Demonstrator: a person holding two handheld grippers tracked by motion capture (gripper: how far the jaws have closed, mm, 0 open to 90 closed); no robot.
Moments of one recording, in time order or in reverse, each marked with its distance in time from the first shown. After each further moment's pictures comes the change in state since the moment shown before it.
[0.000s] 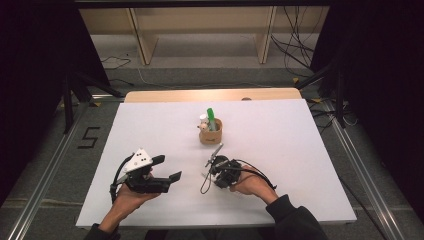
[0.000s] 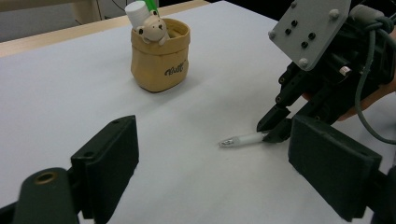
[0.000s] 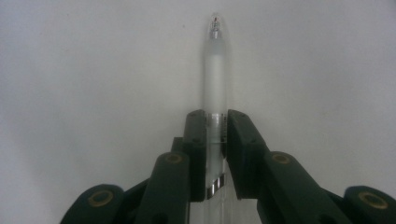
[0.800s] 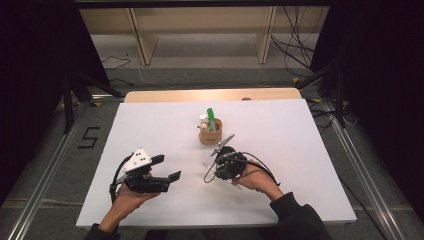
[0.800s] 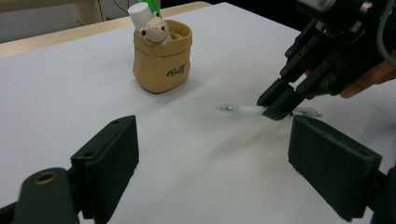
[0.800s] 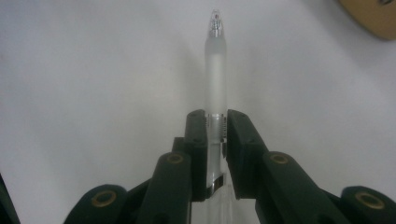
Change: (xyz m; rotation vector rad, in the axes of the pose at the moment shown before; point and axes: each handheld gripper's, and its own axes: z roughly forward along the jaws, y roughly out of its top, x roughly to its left) left arm 0.001 0.000 -0.001 -0.006 0.004 -0.006; right arm -0.016 -0.002 -0.026 -0.142 0.038 0.093
